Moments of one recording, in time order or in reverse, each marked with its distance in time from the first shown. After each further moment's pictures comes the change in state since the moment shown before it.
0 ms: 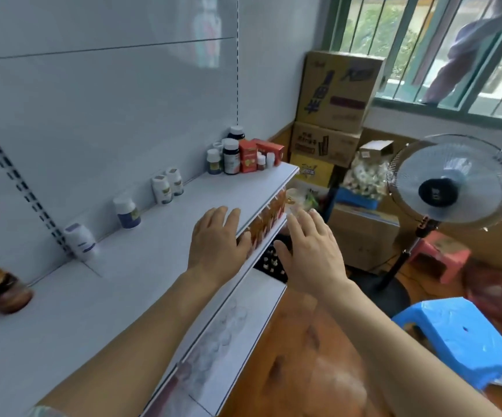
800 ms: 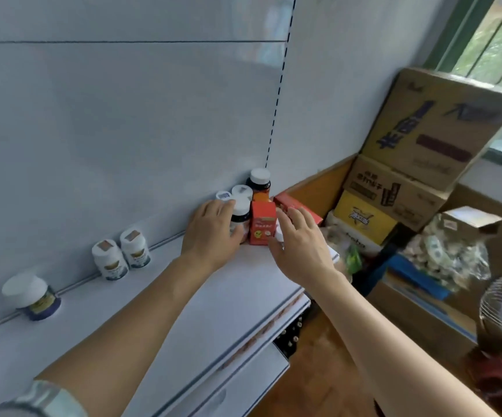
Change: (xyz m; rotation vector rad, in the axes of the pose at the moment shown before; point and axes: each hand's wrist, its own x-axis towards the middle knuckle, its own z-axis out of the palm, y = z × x) left_hand 0.339 -0.060 0.101 -0.003 0.099 -0.253; right_hand 0.400 0.077 0.111 0.106 -0.067 -0.350
